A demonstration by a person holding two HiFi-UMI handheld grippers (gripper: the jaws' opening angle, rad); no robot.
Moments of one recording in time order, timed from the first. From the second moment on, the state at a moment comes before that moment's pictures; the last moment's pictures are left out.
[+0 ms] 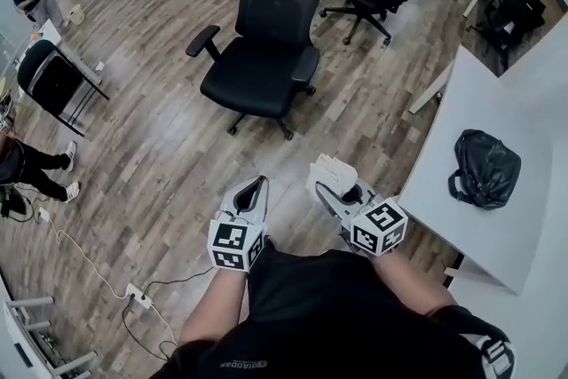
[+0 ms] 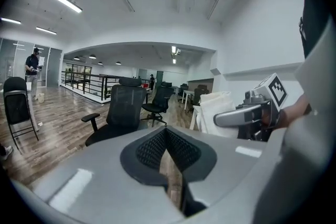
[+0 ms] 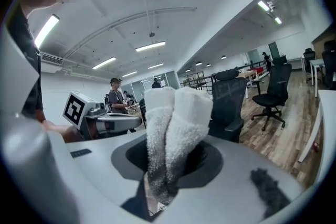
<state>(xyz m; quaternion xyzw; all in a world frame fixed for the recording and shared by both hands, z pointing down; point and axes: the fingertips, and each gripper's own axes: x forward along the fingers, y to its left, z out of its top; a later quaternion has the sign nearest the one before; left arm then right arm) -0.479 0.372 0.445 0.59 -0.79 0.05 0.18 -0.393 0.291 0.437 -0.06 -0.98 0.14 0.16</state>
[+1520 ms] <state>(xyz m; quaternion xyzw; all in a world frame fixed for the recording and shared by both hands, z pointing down) -0.190 0.192 0.449 0.74 -0.64 0.13 0.19 -0.090 0.149 0.449 0.14 -0.96 0.21 0.11</state>
